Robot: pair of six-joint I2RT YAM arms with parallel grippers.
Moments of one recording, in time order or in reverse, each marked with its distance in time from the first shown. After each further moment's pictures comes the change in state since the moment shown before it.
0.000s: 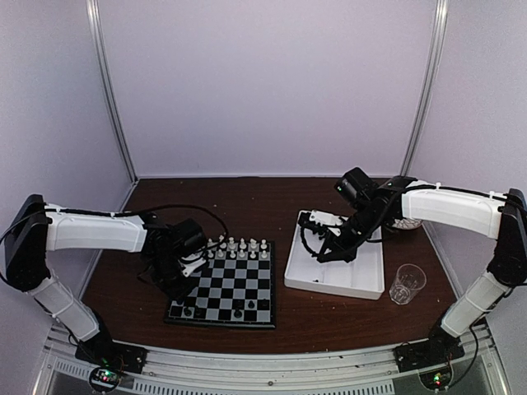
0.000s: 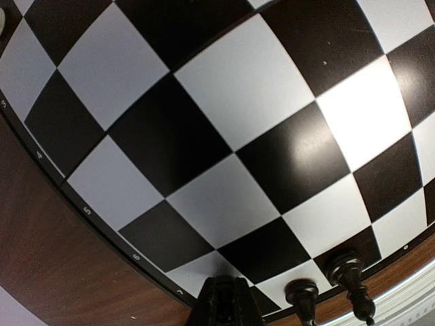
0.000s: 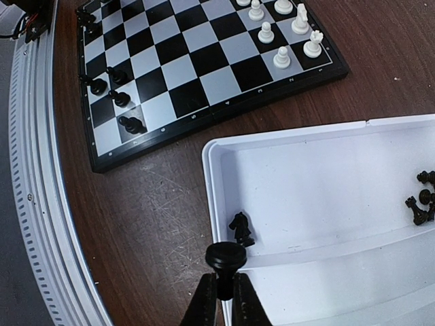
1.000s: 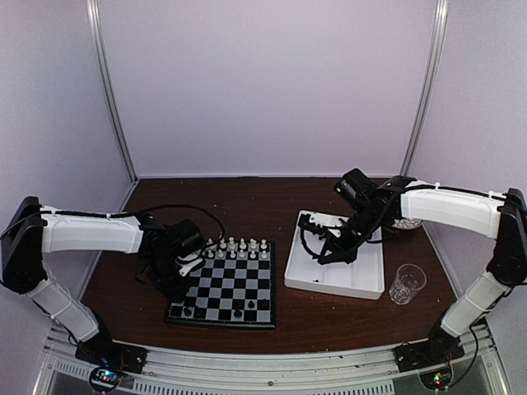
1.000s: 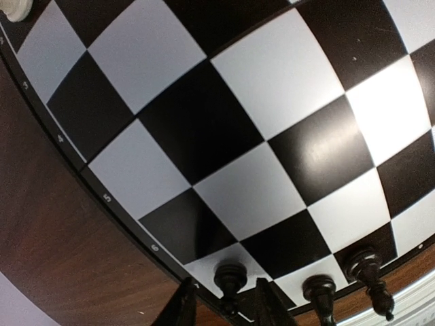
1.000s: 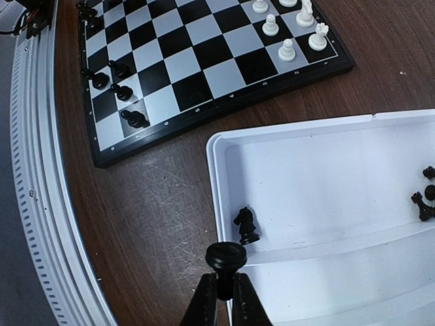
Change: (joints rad) left arm 0.001 -0.017 -0.019 0.003 -0.042 -0.018; right arm 0.005 0.005 0.002 -0.018 0.000 0.000
